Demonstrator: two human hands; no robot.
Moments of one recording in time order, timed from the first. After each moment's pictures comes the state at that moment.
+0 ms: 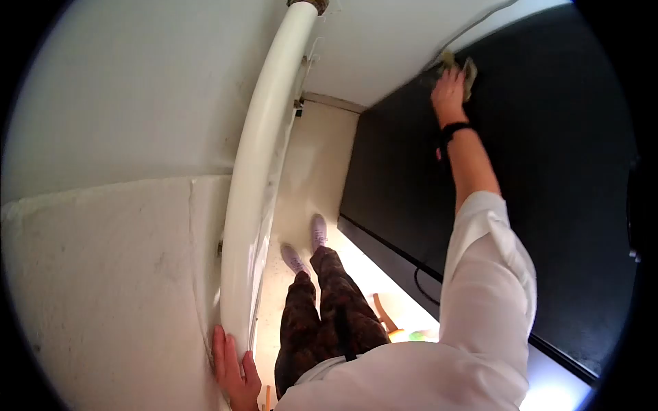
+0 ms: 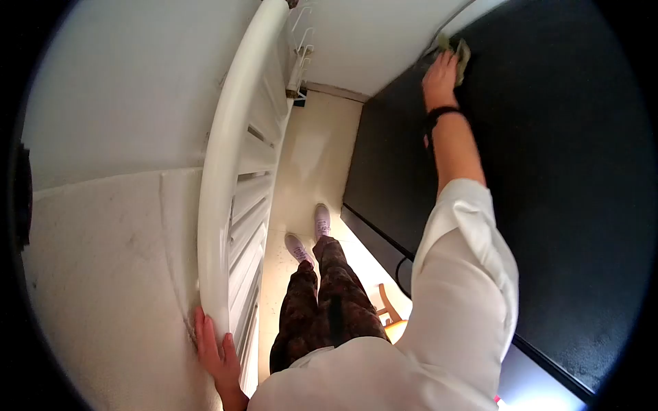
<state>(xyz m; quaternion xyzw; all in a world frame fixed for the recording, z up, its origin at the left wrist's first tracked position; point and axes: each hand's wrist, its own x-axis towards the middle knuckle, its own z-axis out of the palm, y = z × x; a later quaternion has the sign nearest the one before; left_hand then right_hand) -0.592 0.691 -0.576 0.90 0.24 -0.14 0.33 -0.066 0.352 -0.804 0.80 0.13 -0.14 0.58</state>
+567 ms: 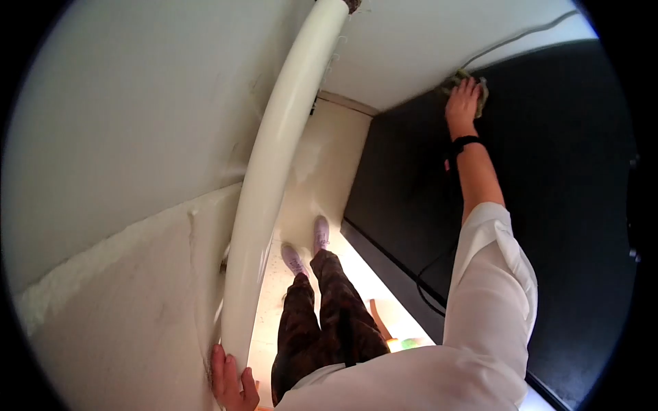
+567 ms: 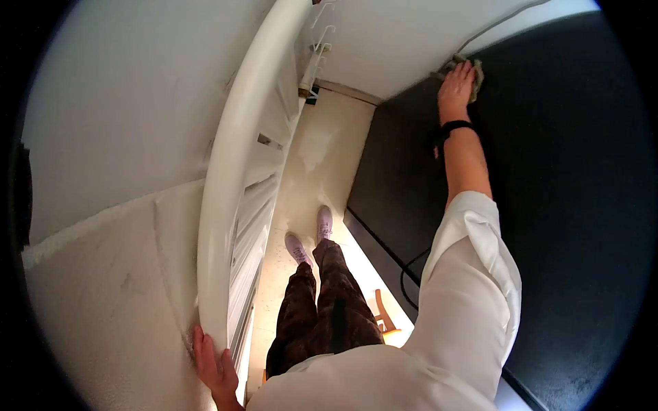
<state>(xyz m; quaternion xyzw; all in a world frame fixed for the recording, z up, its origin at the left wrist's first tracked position) -0.576 0.701 -0.603 0.91 0.24 -0.13 0.30 -0.038 0.358 -0.864 0.80 0.10 -0.11 0.58</state>
